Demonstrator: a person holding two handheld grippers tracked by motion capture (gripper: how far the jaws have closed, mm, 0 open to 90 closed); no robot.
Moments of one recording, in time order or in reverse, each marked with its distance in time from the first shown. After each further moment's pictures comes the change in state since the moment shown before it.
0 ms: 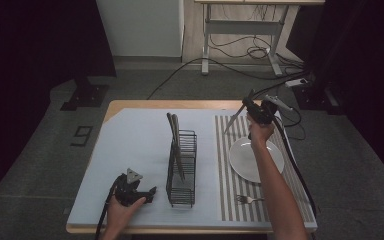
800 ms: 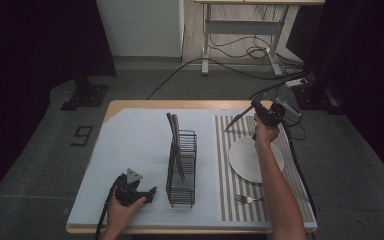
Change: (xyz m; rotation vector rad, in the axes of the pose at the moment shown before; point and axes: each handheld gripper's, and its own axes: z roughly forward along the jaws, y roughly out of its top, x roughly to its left) left arm 0.000 0.000 0.000 0.000 0.000 0.000; right arm -0.039 -0.008 -0.001 -0.031 -0.063 0.154
